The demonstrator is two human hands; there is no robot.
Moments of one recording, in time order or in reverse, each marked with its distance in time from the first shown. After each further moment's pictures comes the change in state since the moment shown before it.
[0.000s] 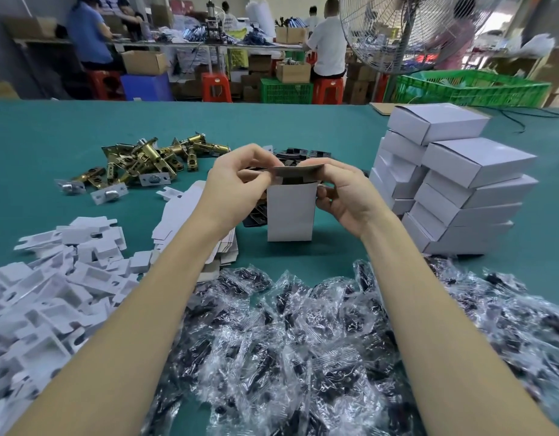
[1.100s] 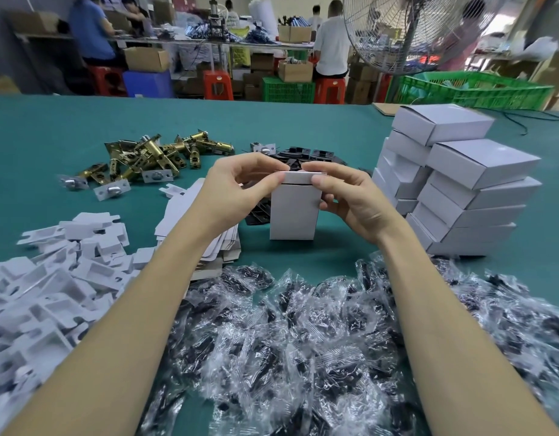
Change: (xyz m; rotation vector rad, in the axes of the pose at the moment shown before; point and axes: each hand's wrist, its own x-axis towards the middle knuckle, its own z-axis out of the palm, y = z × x) left_hand -0.002 -0.012 -0.010 -0.040 -0.095 0.088; right_hand 0.000 0.016 -0.026 -0.042 -0.222 -0.130
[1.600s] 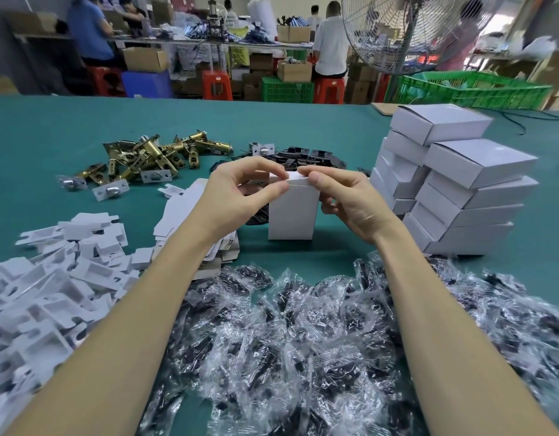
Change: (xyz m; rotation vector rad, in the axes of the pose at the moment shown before) left_hand -0.005 -0.004 0.004 -0.041 -0.034 0.017; right_hand -0.001 0.003 -0.002 -0.111 0.013 -0.031
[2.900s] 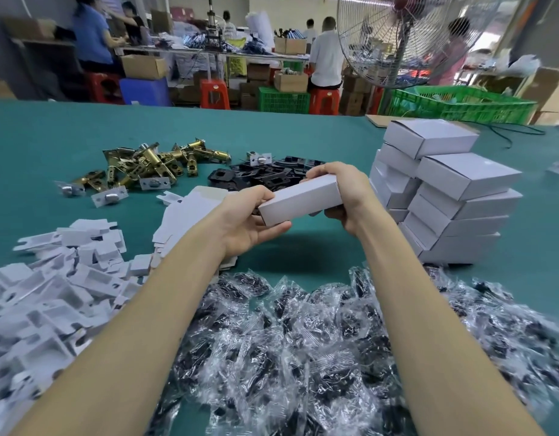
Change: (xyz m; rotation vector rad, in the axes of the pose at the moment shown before) left_hand 0.008 0.020 0.018 -0.689 0.103 -0.910; right_hand 0.016 -0.038 0.025 -0.054 0.398 0.316
